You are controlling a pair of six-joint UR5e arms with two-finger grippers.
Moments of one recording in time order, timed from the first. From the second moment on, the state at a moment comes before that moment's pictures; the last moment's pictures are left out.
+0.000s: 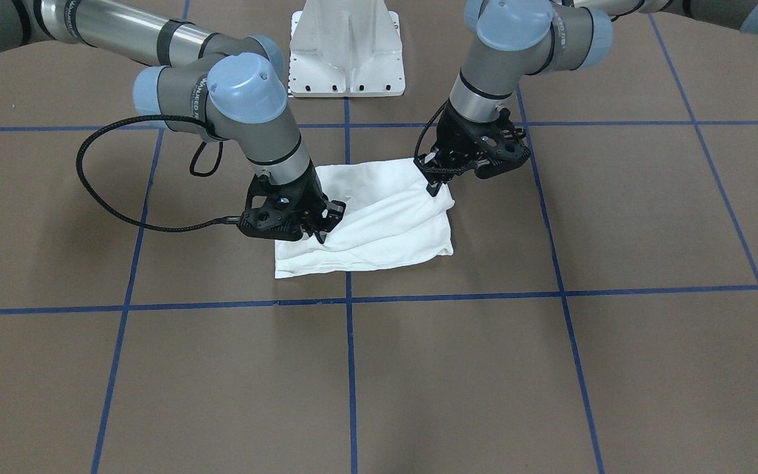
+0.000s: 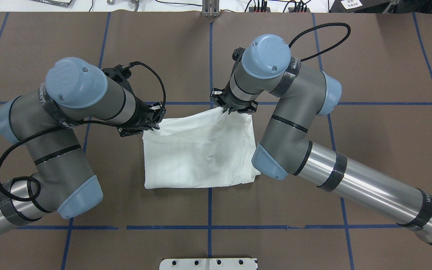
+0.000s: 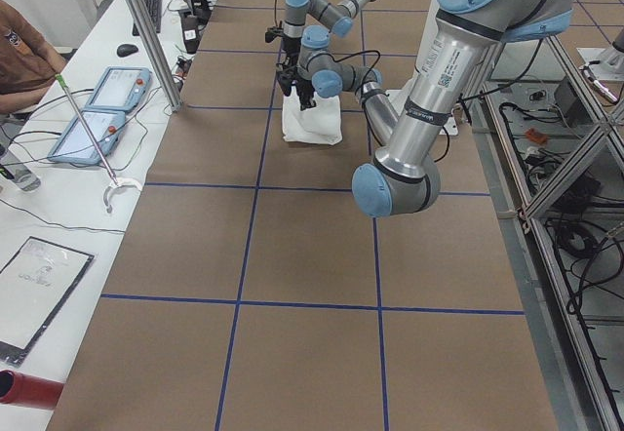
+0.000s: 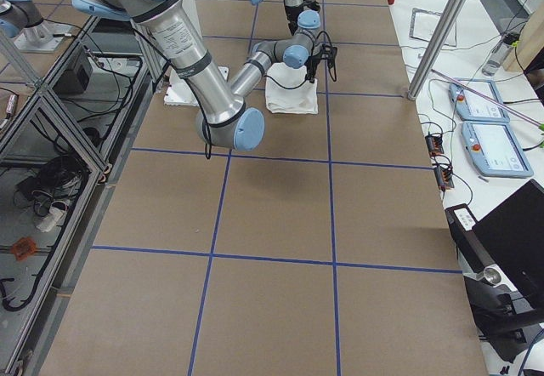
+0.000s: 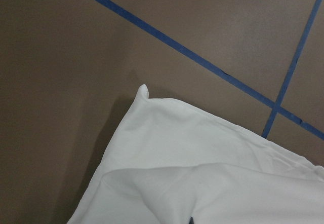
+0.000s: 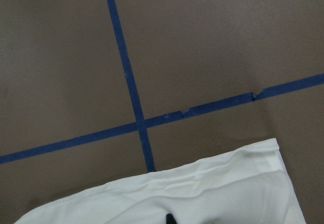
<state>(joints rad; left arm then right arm) -0.62 -2.09 -1.85 -1.73 -1.91 -1.68 0.63 -0.81 1.52 -1.36 1.94 1.45</state>
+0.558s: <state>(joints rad) -0.64 -2.10 -1.82 -1.73 -1.91 -1.67 0.63 -0.80 1.51 -1.36 1.95 1.45</state>
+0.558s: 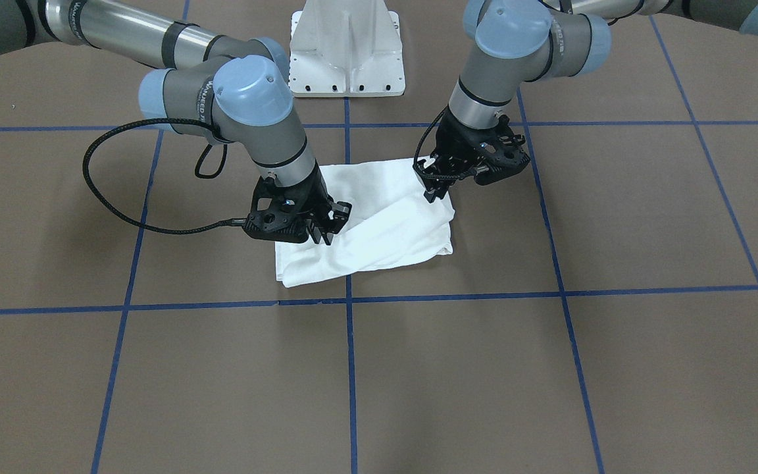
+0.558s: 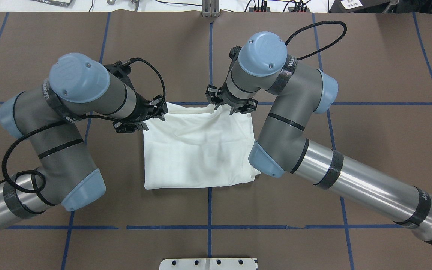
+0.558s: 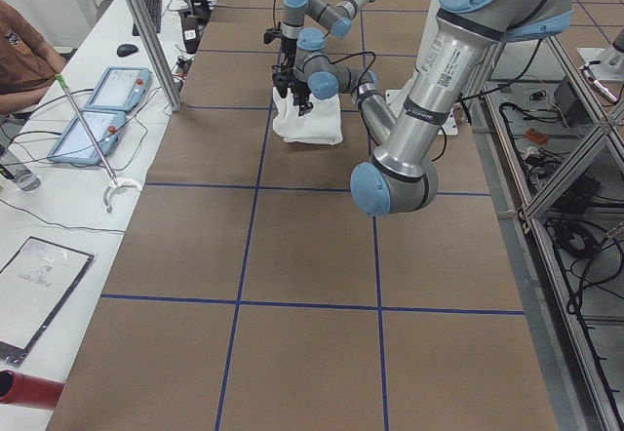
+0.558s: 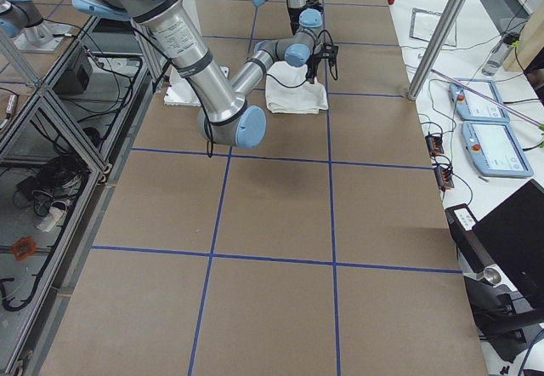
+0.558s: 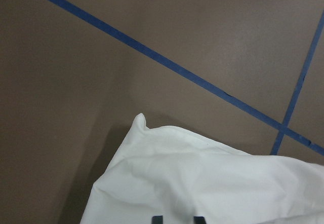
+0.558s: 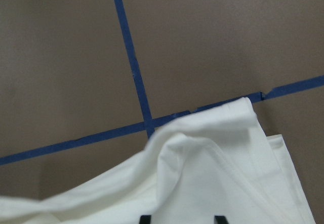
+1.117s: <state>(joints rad) -0.73 -2.10 -1.79 -1.72 -1.94 -1.62 0.63 -0.80 1.52 -1.36 1.95 1.42</state>
